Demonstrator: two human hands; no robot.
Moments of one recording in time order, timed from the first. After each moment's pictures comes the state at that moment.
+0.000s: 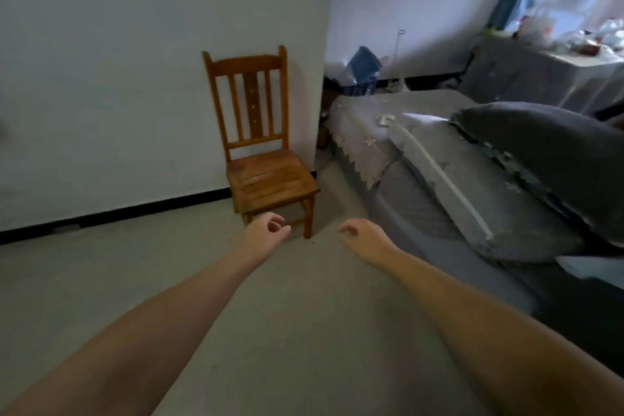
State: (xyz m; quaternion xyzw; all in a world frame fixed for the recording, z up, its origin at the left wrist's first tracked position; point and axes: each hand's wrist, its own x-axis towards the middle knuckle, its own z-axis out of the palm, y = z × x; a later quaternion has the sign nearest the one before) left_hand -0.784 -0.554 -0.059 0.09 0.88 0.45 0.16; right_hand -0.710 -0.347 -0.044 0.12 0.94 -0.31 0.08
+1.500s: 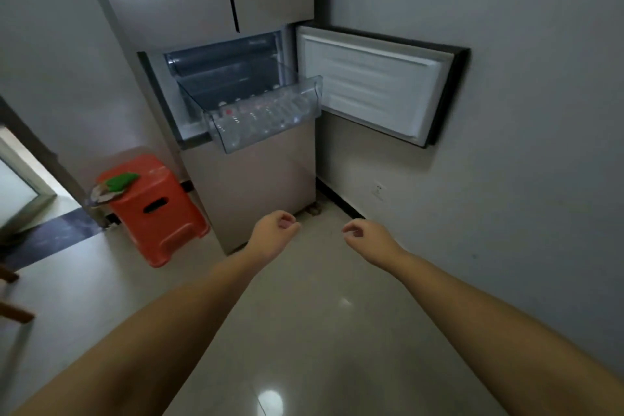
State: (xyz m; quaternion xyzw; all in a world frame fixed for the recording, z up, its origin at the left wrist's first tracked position) left_hand -1.055 -1.270 -0.056 -0.45 0.78 0.41 -0.14; right_hand -1.217 -1.130 -0.057 -0.41 0.82 -0.28 0.27
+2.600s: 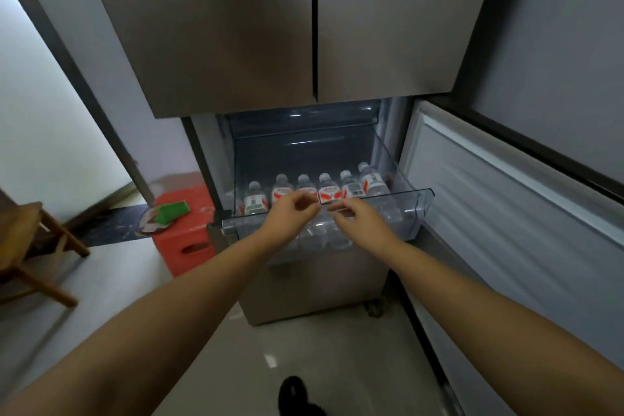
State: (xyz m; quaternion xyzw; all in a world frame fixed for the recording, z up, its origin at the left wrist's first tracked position) left_hand -1.267 -1.659 0.009 -0.51 0.71 0.38 -0.29; right_hand -1.429 -1.624 -0.008 -0.64 0.63 -0.34 0.30
